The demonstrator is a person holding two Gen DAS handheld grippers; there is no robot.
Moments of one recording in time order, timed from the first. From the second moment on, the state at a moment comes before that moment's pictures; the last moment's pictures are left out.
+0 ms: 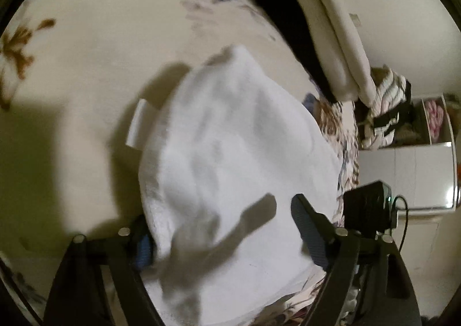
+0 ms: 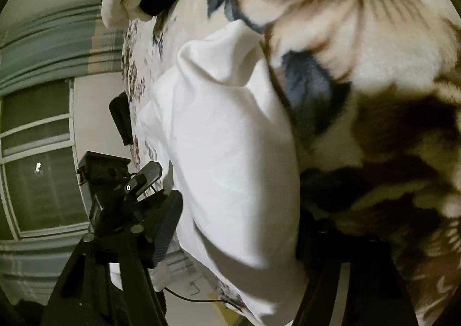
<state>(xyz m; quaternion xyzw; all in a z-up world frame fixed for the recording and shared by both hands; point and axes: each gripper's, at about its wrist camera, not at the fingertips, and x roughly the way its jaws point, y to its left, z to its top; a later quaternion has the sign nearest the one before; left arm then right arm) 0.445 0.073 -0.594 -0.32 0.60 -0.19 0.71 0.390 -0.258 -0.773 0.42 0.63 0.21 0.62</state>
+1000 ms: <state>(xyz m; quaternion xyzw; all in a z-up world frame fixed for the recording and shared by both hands) 0.484 0.052 -0.493 -0.32 0.53 -0.25 0.75 0.416 -0.280 -0.630 0.37 0.55 0.21 0.72</state>
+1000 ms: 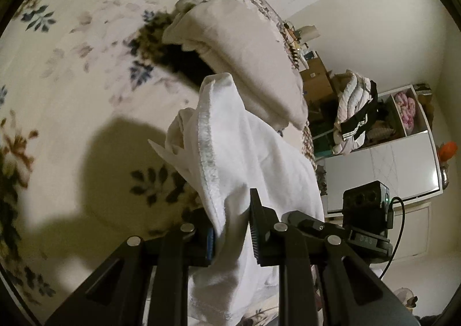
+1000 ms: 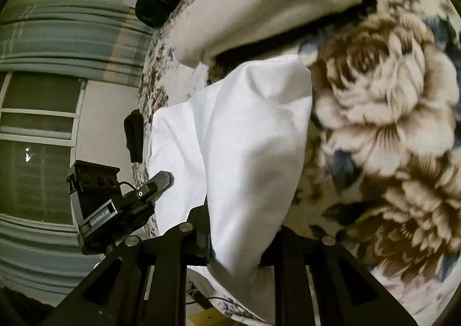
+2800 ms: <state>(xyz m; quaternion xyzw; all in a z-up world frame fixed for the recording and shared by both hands) 0.594 -0.022 -0.315 -0.01 0.45 -0.06 0.89 0.499 -0.305 -0.395 0.02 0.44 -0.16 0.88</state>
